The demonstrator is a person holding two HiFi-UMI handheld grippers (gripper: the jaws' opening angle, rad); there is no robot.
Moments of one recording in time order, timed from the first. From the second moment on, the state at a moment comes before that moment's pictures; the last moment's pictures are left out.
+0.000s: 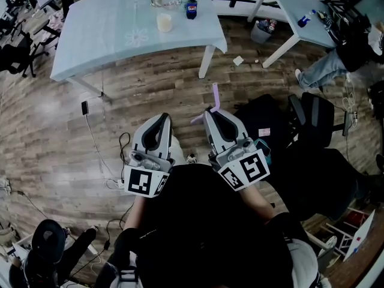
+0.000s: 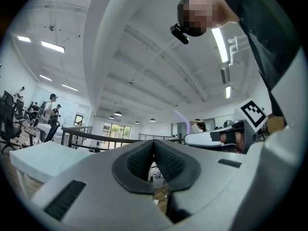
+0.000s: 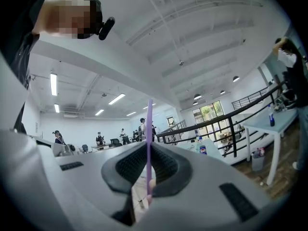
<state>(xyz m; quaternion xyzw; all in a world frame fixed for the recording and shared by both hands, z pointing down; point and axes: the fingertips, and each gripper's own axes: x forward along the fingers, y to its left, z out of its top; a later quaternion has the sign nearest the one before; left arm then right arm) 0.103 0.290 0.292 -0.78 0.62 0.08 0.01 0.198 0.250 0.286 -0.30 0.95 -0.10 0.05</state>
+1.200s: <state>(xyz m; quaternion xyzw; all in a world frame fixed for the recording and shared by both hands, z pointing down) -0.075 0.101 0.282 -0.81 0.58 0.09 0.01 0.009 0.061 0.278 -0.32 0.94 -0.10 0.03</state>
